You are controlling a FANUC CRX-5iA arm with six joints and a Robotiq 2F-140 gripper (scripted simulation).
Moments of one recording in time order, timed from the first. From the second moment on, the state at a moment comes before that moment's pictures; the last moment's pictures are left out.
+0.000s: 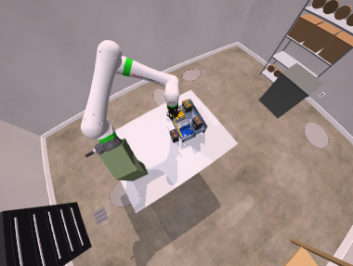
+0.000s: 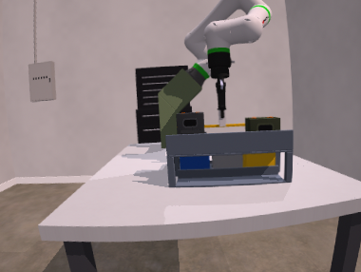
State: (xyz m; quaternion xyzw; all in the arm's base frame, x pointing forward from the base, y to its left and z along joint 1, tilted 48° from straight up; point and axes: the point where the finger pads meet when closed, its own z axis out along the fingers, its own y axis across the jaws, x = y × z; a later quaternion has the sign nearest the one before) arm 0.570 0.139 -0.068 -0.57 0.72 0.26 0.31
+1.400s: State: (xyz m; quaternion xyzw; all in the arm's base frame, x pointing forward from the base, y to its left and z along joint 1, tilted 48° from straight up) arm 0.493 0.158 -0.068 -0.57 0.72 0.26 0.31
